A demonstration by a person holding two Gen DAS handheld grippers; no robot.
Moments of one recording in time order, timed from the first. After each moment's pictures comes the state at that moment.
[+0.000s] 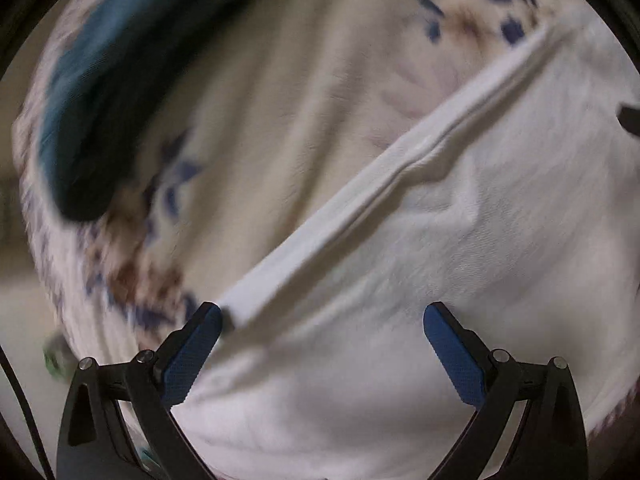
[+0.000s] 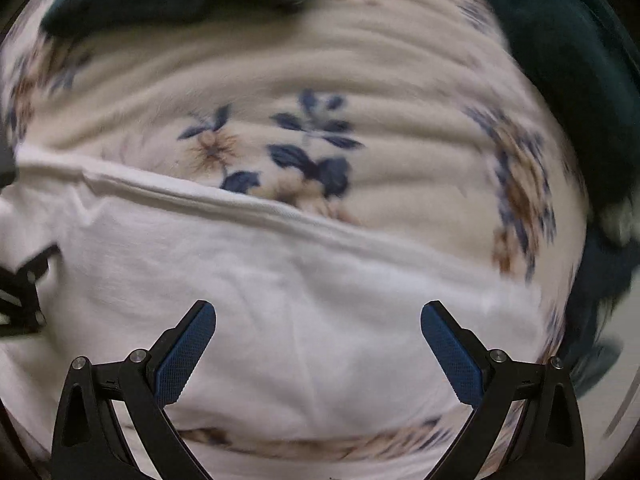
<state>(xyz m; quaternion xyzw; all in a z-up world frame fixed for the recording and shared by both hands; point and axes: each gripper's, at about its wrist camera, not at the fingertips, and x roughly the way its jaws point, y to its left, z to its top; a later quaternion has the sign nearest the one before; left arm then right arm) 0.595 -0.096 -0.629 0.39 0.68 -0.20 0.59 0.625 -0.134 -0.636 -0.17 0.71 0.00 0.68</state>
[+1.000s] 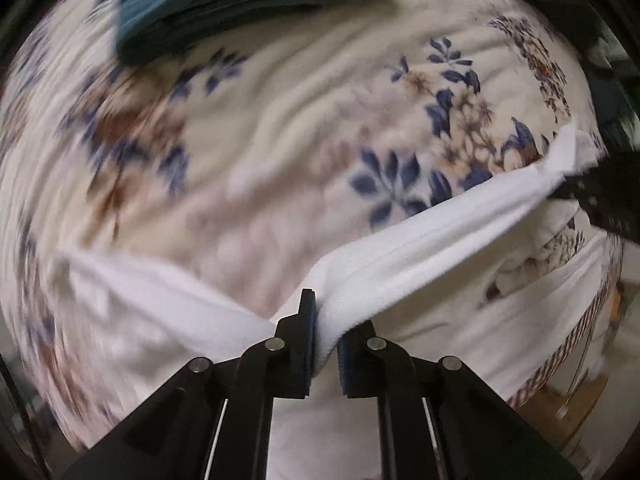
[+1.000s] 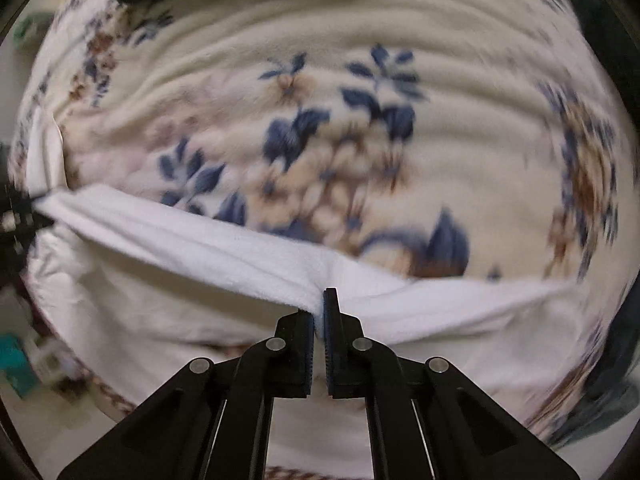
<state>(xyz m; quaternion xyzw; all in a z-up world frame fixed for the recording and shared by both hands) 0.566 -0.021 -0.473 0.09 0.74 -0.15 0.65 0.641 -0.148 -0.620 -0.07 0.77 0.12 0.62</state>
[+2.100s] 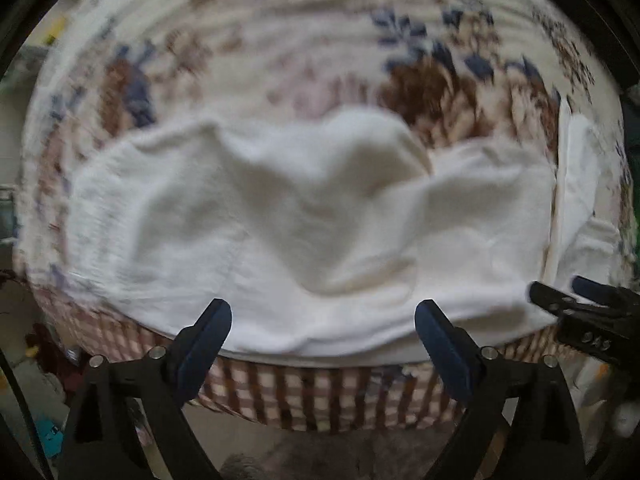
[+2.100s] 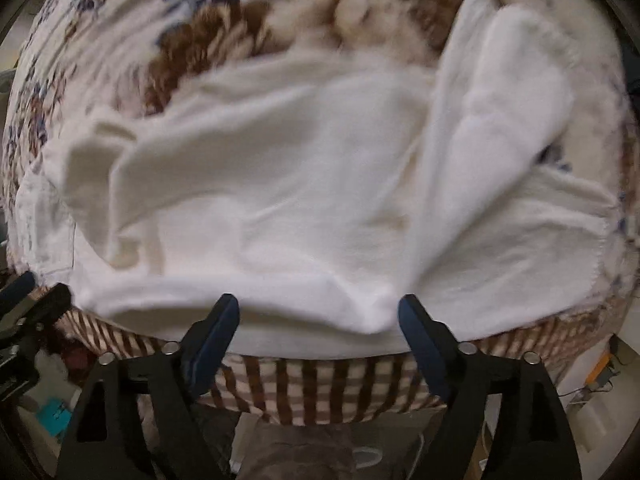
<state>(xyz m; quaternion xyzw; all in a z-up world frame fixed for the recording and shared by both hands) 0.363 -0.036 -0.486 0.02 0.74 0.00 0.67 0.336 -0.131 -0.630 0.04 0.79 0.00 0.62</state>
